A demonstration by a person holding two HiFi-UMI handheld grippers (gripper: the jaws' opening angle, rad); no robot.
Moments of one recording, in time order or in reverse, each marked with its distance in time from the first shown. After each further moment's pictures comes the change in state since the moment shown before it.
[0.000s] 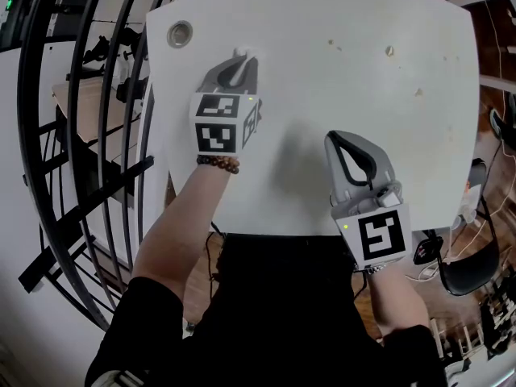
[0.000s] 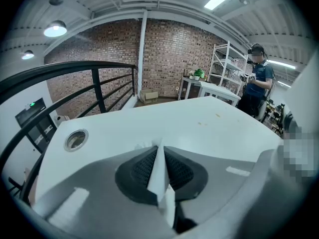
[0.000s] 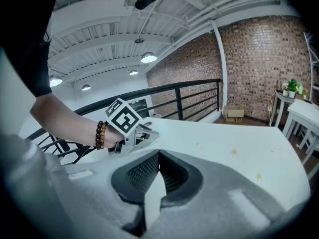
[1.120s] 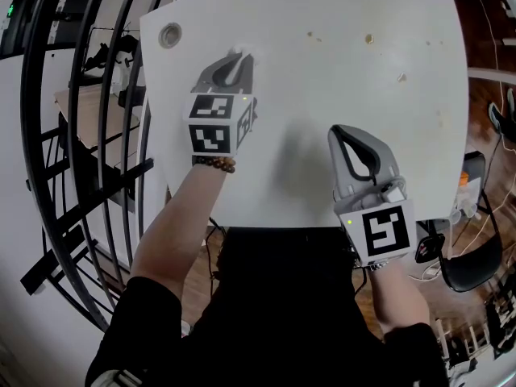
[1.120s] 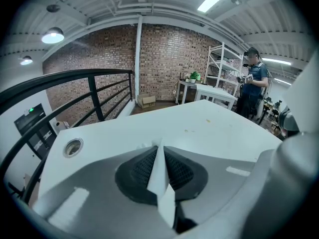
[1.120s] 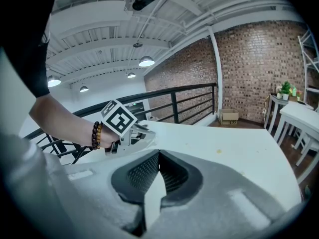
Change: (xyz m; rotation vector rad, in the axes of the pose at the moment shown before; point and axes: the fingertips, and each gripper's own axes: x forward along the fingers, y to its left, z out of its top) left arm -0.010 -0.036 0.017 0.039 -0.047 -0.004; right arm -0.038 -0.023 -0.004 0.005 -0.036 -0.040
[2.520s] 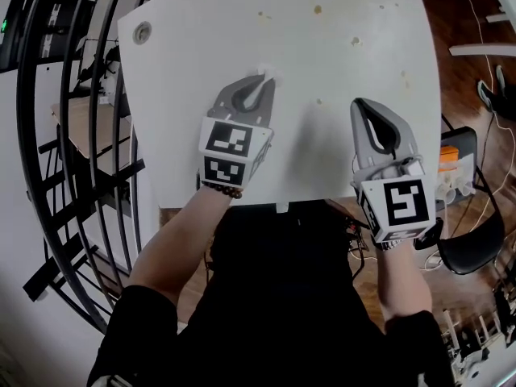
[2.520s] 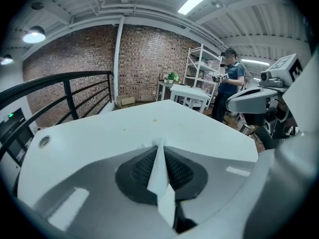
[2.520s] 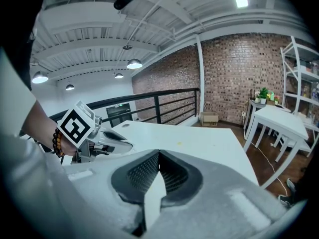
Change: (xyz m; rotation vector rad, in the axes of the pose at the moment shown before) left arm -0.038 -0.165 -0.019 0.076 0.001 -0.184; right arm -0.092 -0.085 -0.034 0.016 -0.006 -0.174
